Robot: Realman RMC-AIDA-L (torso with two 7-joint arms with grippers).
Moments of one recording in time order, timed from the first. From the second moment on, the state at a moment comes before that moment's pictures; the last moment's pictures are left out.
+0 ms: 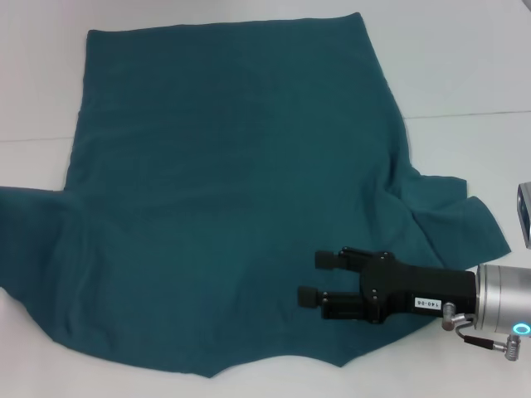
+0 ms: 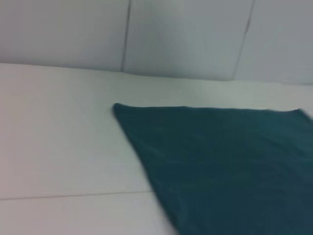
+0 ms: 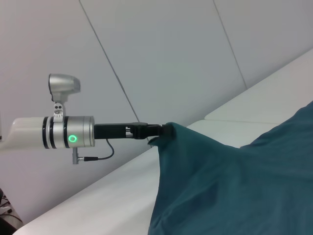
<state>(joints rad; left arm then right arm) -0.42 -2.14 0.48 0.87 2.02 1.00 -1.59 0.56 2.09 -0.57 -0.37 -2.02 -1.54 1.30</state>
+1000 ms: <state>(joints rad) -0.47 -2.16 0.47 0.76 1.89 1.23 -1.75 0.56 2.09 -0.58 -0.37 -2.02 -1.52 1.30</state>
